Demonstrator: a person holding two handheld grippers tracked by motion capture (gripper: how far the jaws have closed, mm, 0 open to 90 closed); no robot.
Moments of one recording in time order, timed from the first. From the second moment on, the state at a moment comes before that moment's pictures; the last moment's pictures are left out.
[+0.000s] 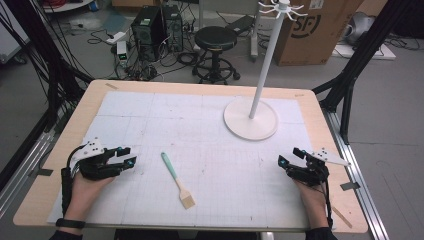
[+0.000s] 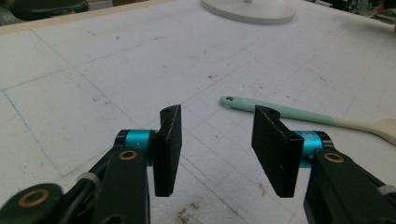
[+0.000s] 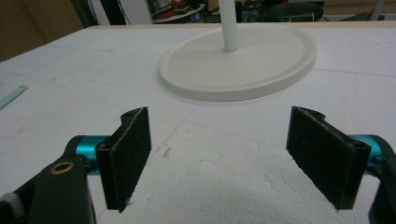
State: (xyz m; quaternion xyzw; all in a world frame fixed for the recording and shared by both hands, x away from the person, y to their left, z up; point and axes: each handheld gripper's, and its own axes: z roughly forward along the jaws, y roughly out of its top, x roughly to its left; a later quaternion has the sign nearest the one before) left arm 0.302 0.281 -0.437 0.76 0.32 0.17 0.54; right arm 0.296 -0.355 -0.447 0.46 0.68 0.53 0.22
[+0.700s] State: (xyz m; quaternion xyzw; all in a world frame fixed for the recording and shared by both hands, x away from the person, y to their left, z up) left arm 0.303 0.308 -0.447 0.73 0.37 0.19 0.54; right arm 0.300 -0.280 -0.420 0.37 0.74 0.54 0.16
